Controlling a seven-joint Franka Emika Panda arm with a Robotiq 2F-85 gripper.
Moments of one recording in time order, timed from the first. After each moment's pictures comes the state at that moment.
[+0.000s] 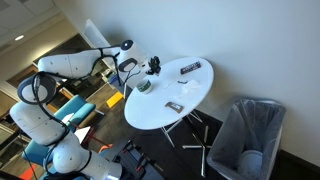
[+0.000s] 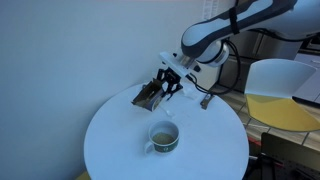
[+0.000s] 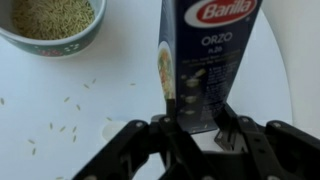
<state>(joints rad) -0.05 0.20 -0.03 -1.95 0.70 2.50 1.13</state>
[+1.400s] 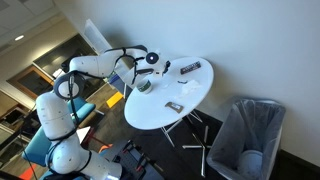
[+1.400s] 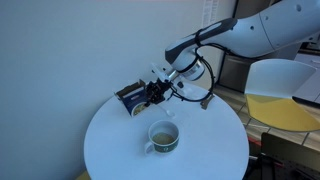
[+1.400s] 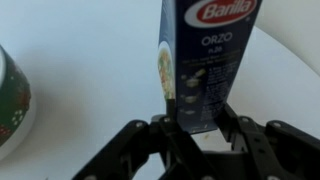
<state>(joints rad) -0.08 0.52 -0.01 -1.69 1.19 2.40 1.10</state>
